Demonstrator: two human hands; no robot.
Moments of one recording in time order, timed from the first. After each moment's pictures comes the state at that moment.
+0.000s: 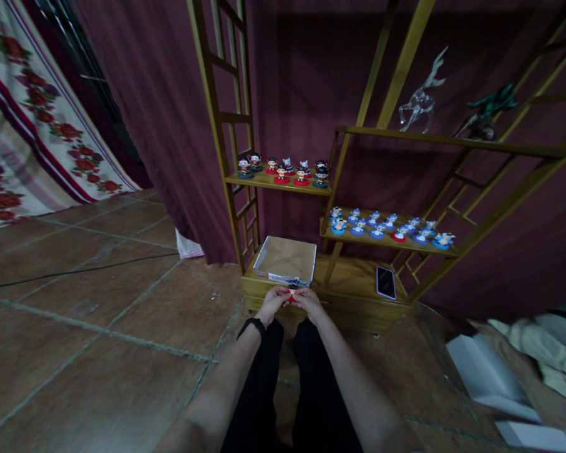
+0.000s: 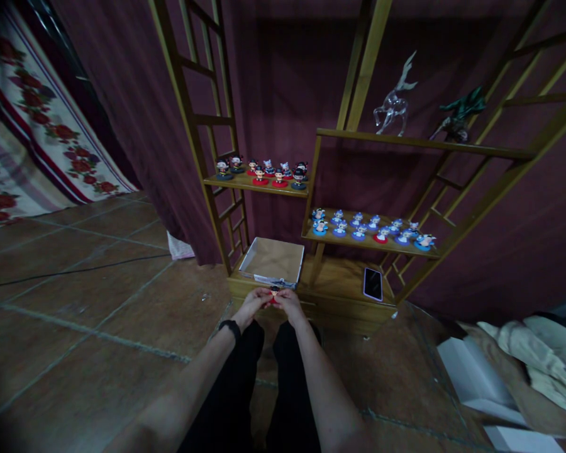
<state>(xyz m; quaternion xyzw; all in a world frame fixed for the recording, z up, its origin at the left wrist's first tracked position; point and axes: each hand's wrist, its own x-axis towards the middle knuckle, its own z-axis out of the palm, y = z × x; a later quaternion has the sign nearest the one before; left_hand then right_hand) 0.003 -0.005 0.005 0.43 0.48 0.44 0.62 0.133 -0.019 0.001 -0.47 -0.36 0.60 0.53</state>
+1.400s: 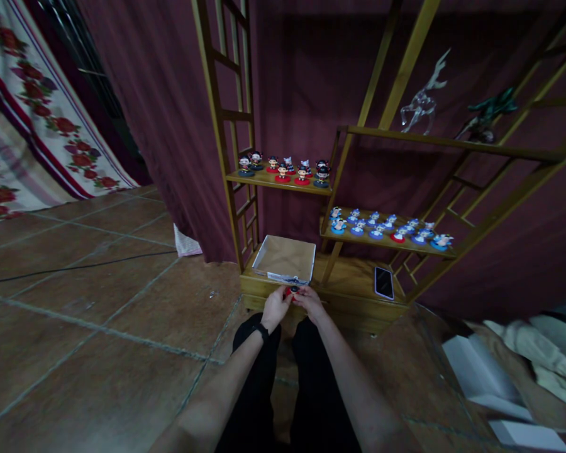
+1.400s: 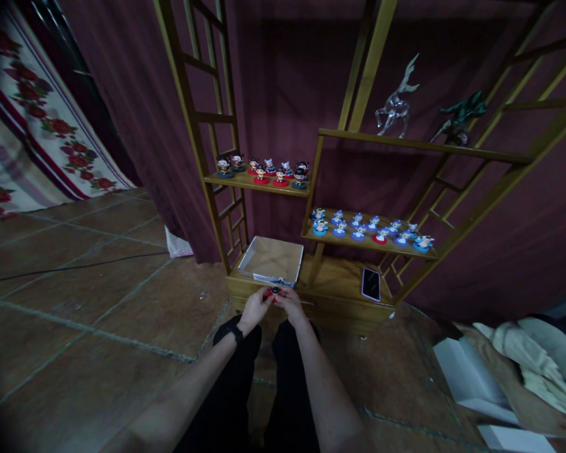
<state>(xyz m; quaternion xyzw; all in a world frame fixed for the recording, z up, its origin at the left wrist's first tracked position) 0.007 -0.025 0.021 0.58 0.54 0.44 0.42 0.139 -0.021 0.002 -0.45 -0.37 0.61 0.54</state>
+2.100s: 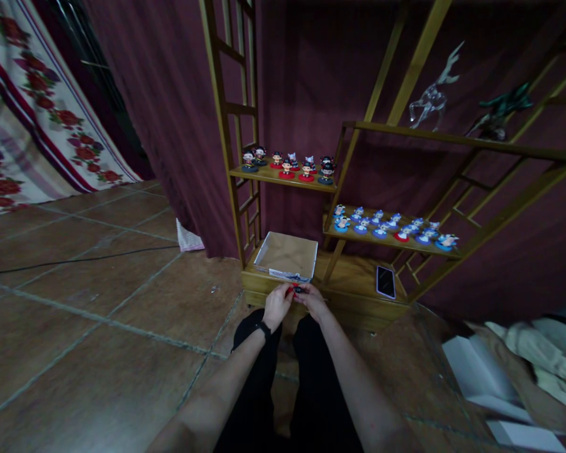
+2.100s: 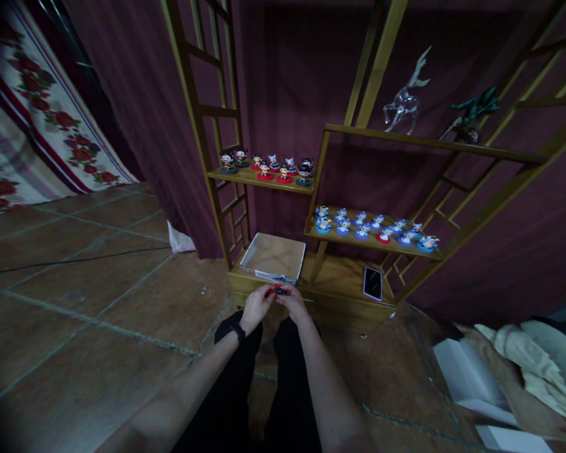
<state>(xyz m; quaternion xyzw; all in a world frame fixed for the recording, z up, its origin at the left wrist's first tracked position) 0.007 -0.033 0.022 0.74 0.54 0.34 0.19 0.143 -0.020 -0.002 -0.42 -0.36 0.63 0.55</state>
